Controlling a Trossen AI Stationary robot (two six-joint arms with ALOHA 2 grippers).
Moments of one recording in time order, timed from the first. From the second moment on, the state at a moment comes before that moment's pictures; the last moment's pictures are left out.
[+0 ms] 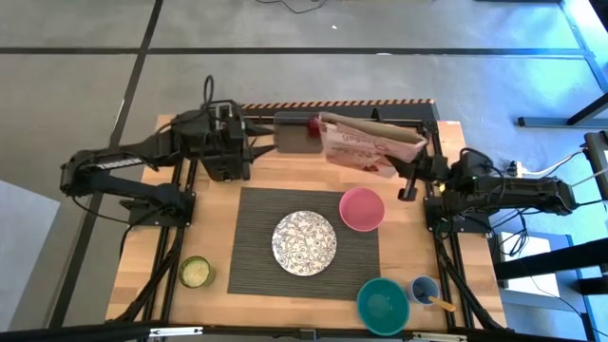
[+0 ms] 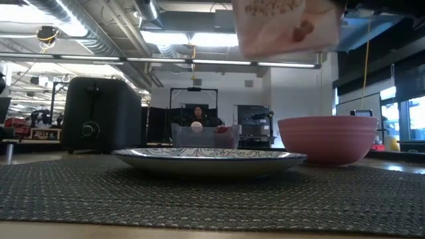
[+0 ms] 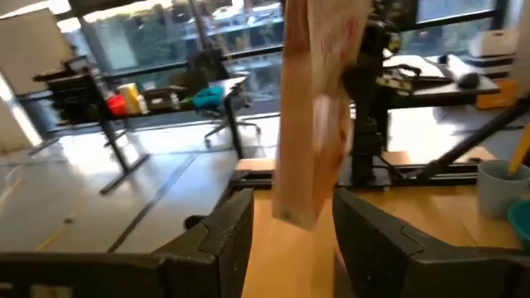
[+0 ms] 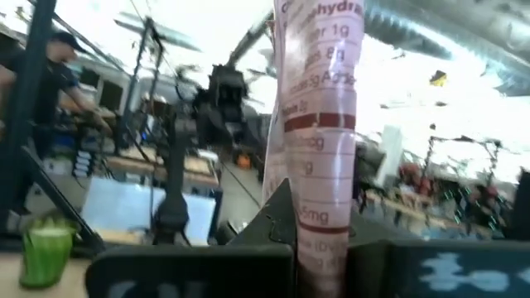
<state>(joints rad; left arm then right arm) 0.23 0.99 1.00 -0.07 0.00 0.16 -0.09 0.53 0.38 0.53 0.05 -0.29</state>
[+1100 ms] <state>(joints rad) 0.14 1.33 0.98 0.40 0.03 0.03 -0.09 0.92 0.38 1.38 -0.16 -0.22</state>
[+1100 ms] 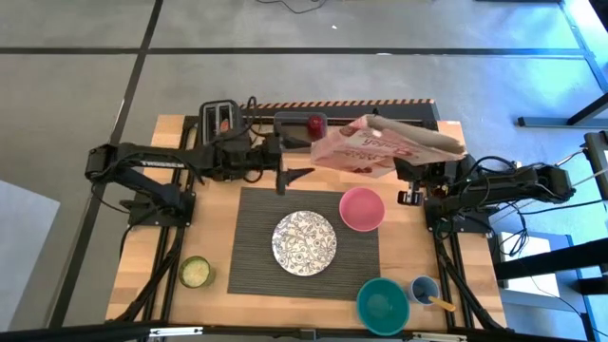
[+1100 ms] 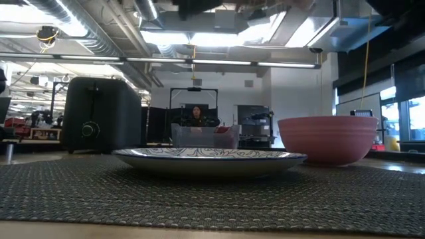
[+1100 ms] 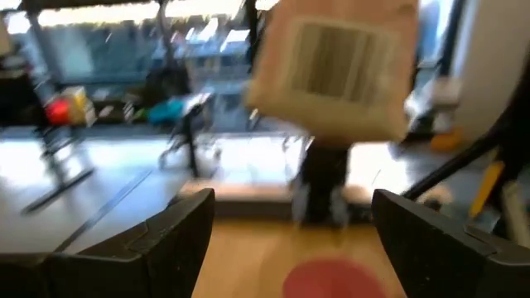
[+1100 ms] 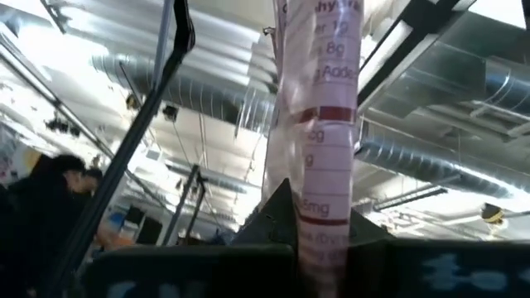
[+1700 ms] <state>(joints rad) 0.10 1.52 0.97 0.89 0.11 0.00 -0.09 1.14 0.49 1.48 -0.20 -0.18</state>
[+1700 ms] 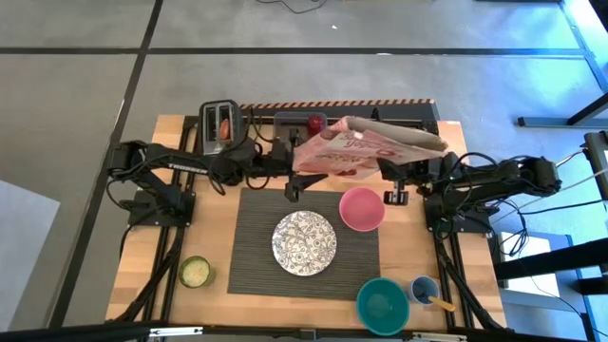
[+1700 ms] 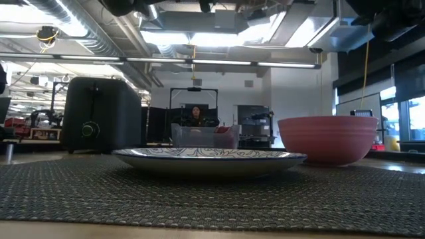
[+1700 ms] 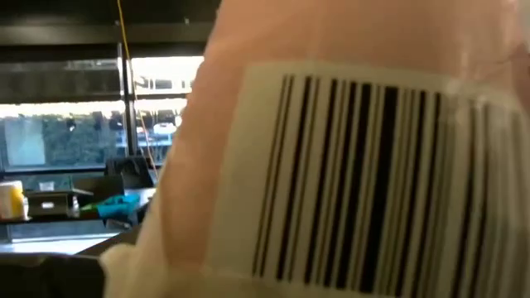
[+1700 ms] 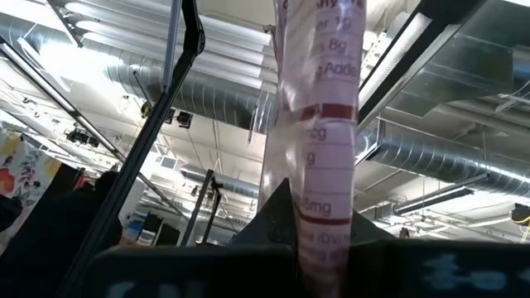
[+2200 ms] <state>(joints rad) 0.10 1.52 0.97 0.89 0.10 0.03 -0.09 1.15 0.50 1.44 -0.20 -0.13</state>
